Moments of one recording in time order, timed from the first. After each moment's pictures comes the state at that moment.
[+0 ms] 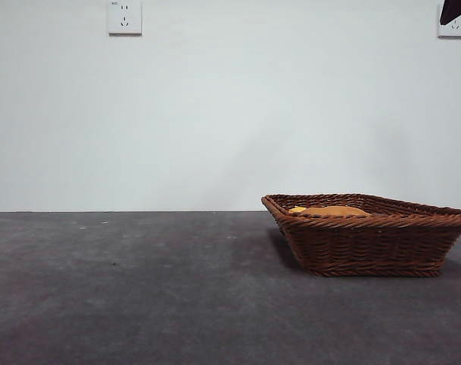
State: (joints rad) left arm 0.04 0.01 0.02 -0.18 0.04 -0.05; right arm -0.05 1.51 1.65 -0.63 -0.11 0.07
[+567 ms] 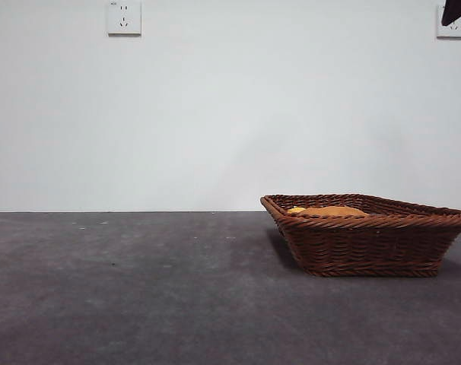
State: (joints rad) left arm 0.04 0.03 0.02 -0.17 0.04 -0.05; right arm -0.06 1.51 1.65 -0.65 -0.08 0.07
